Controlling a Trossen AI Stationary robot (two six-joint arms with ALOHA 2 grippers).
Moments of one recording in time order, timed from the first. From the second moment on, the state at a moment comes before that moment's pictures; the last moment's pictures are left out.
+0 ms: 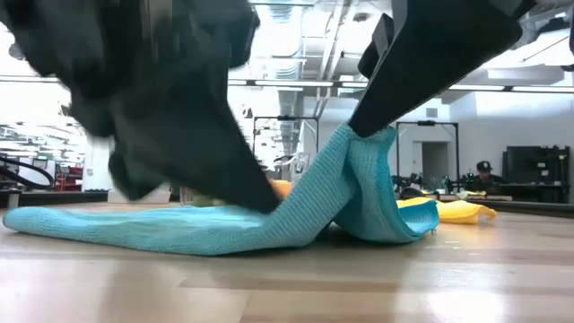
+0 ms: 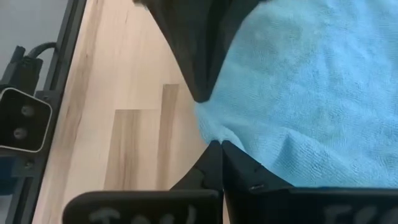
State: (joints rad) left arm -0.61 2.00 1.10 0.14 -0.46 -0.97; right arm 0.60 1.92 1.26 -0.29 0.29 0.44
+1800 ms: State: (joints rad) left arm -0.68 2.03 1.11 -0.02 -0.51 -1.08; right arm 0.50 1.98 1.26 -0.03 0.11 0.15
